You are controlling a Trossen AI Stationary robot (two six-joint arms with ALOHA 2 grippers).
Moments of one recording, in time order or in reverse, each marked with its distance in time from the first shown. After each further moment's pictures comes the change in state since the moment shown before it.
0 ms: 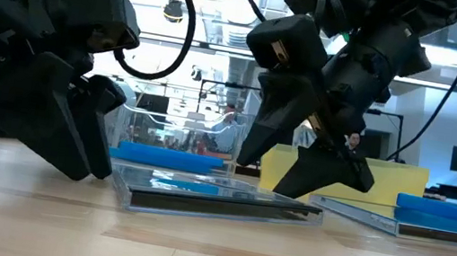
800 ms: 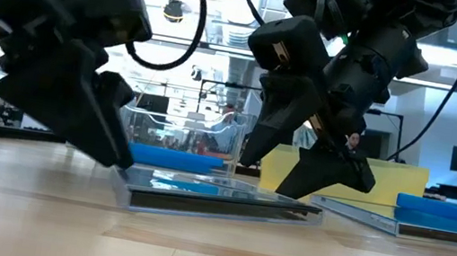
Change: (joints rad) left arm -0.001 0.012 0.002 0.123 -0.022 -0.012; right arm -0.002 -0.001 -0.016 -0.003 -0.043 0.005
